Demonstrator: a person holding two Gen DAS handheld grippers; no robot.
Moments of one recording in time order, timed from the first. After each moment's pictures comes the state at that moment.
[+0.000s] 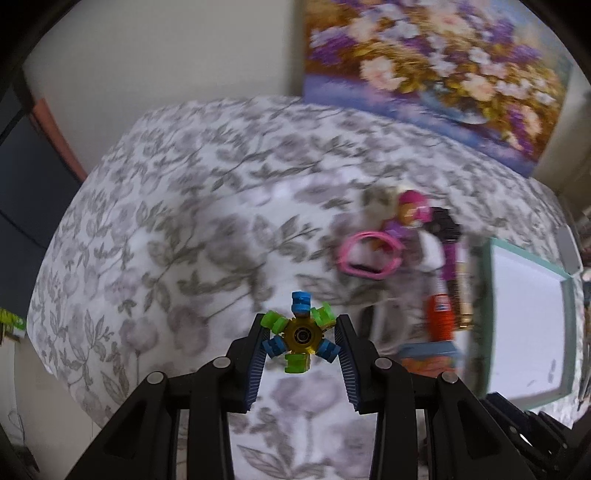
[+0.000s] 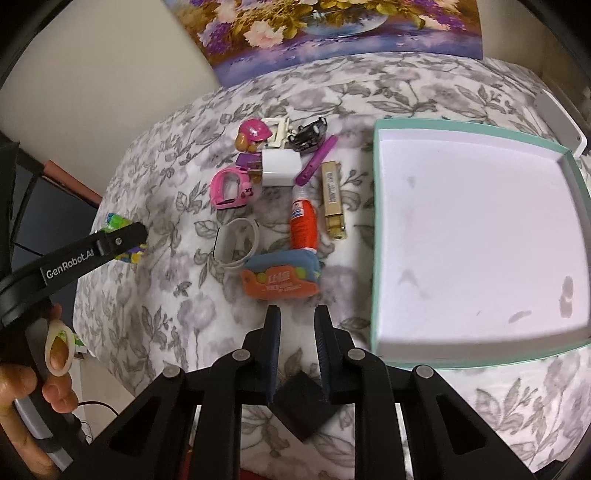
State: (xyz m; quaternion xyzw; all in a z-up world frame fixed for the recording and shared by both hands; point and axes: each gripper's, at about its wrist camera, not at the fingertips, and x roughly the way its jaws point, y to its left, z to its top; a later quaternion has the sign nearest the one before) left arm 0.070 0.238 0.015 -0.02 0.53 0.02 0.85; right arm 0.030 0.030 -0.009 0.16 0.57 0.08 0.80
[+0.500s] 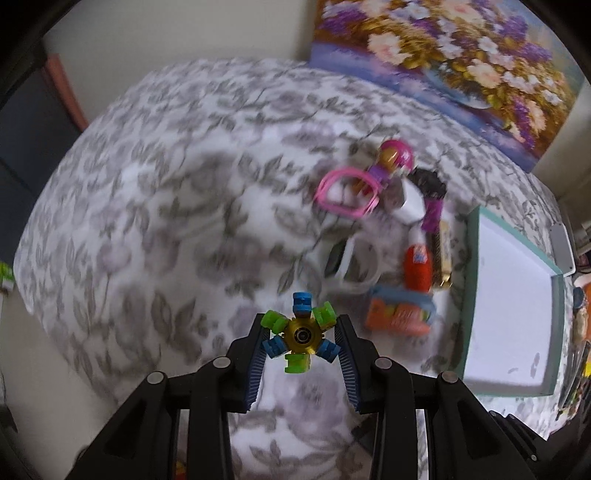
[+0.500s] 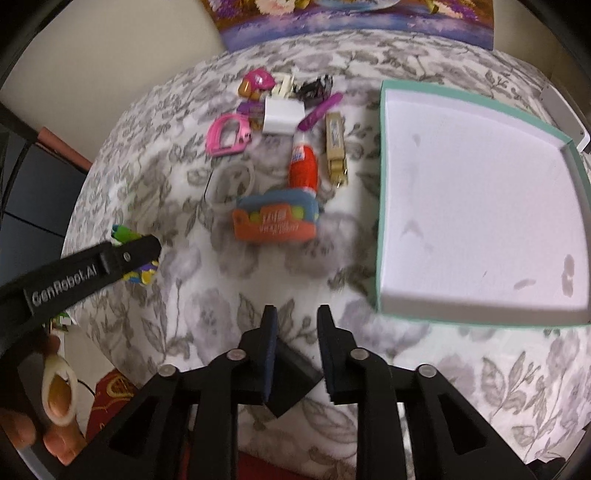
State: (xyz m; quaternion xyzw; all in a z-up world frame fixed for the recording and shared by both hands) left arm 0.024 0.223 -0.013 -0.09 0.57 0.05 0.82; right arm 0.004 0.050 -0.034 0.11 0.61 0.09 0.78
